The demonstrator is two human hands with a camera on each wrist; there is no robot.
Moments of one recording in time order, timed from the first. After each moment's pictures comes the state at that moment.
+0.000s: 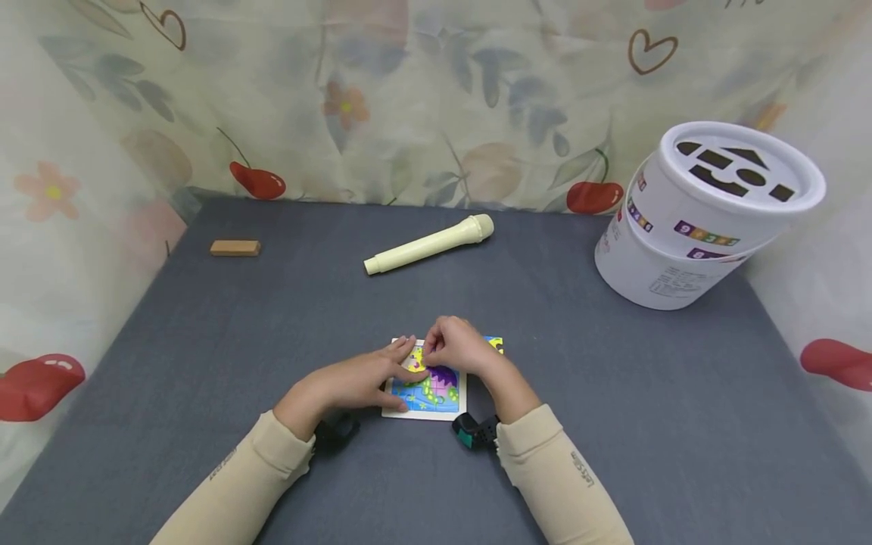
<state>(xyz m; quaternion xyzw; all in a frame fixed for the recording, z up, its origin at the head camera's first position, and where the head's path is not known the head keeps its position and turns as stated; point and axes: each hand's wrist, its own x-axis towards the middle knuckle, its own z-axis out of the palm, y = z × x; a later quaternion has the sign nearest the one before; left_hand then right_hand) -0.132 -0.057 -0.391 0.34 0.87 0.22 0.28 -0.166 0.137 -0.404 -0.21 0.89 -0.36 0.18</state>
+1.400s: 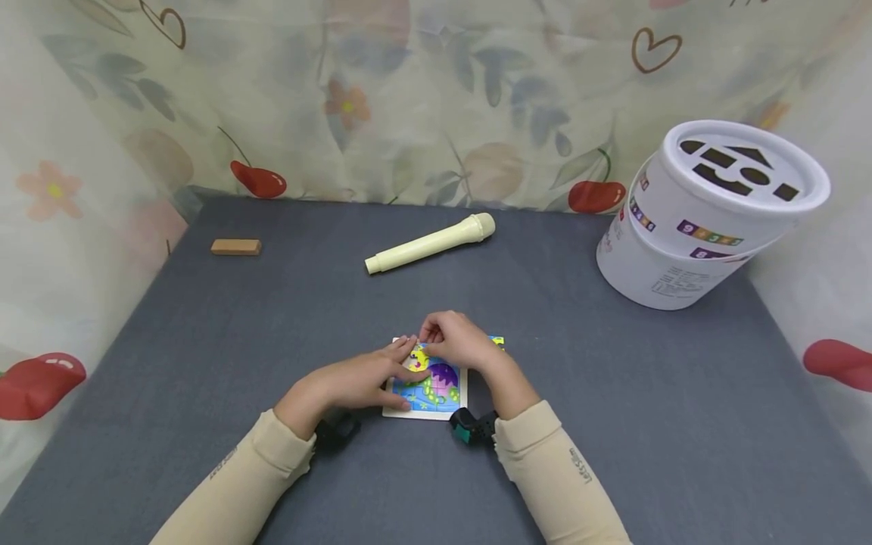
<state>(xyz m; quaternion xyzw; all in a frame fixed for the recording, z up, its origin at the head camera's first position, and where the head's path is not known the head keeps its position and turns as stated) -0.134 -0.056 -0.392 0.34 0.87 0.22 0.30 -0.173 0.135 -0.400 -0.22 0.89 -0.35 0.19</state>
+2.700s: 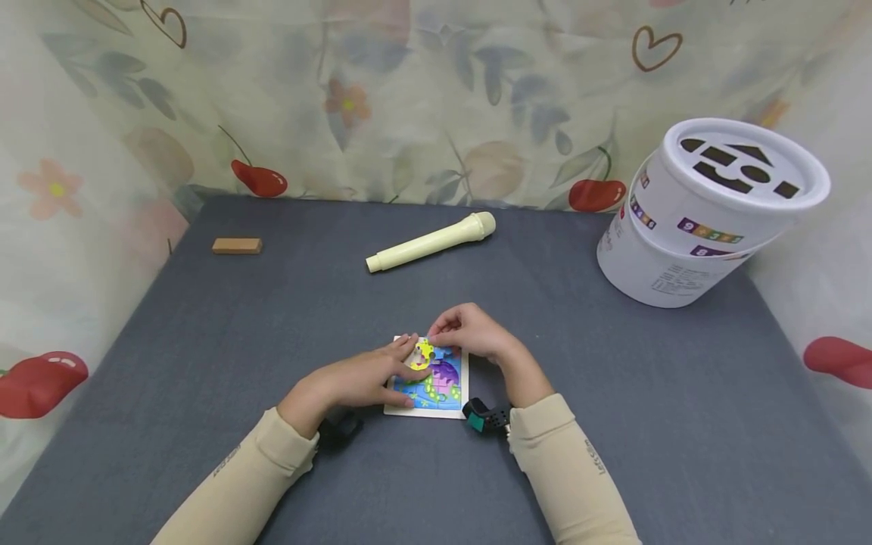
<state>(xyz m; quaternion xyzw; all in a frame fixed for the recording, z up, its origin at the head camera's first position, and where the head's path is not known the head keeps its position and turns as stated) -0.132 -0.053 -0.390 0.34 0.87 0.20 0.29 -0.183 0.159 -0.407 -0.13 0.81 -0.49 0.28</state>
